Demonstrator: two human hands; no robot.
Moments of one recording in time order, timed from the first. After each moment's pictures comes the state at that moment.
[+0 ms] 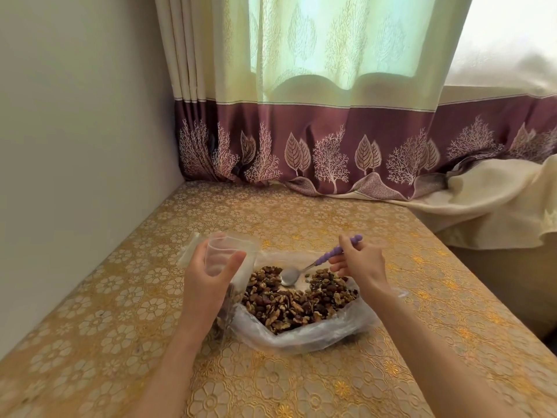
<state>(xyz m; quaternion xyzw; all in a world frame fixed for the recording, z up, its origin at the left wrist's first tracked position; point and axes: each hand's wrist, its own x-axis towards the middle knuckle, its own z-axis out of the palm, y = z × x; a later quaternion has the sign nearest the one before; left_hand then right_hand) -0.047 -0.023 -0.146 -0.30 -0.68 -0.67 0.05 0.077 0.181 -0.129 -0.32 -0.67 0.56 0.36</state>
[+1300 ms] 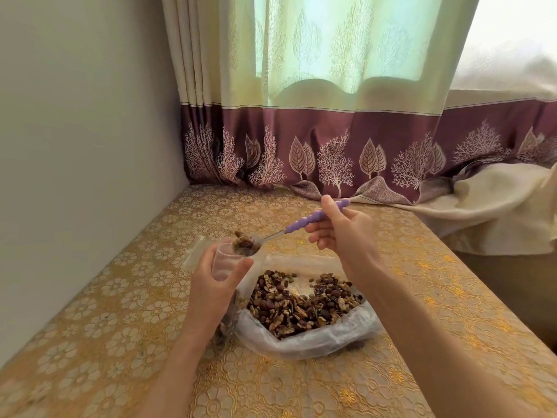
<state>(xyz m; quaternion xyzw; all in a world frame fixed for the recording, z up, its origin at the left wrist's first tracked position) -0.049 -0.023 -0.150 -0.30 -0.71 -0.63 0.05 0.071 0.132 -0.059 -0.13 -0.64 0.67 0.36</state>
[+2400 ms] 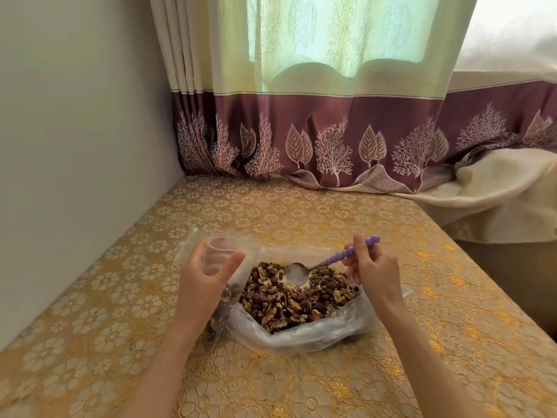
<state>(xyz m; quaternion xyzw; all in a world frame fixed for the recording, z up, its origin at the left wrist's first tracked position) -0.046 -0.021 -0.148 -0.32 -0.70 -0.64 0.04 0.096 0.184 -0.148 -0.25 -0.67 0.54 0.44</state>
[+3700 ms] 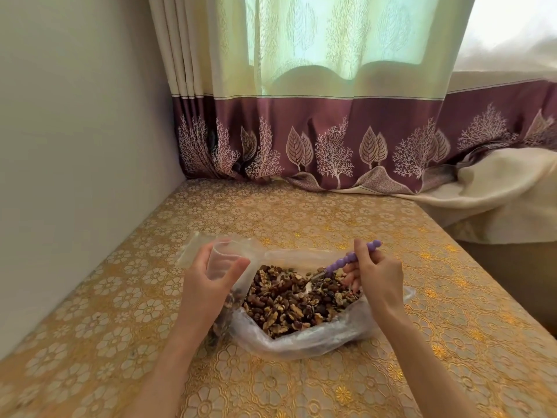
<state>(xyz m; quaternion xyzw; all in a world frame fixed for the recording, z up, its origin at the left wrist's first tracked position) -0.044 -0.020 -0.148 -0.33 -0.71 -0.62 0.04 0.097 0.174 -0.146 -0.28 -0.63 0.57 0.44</state>
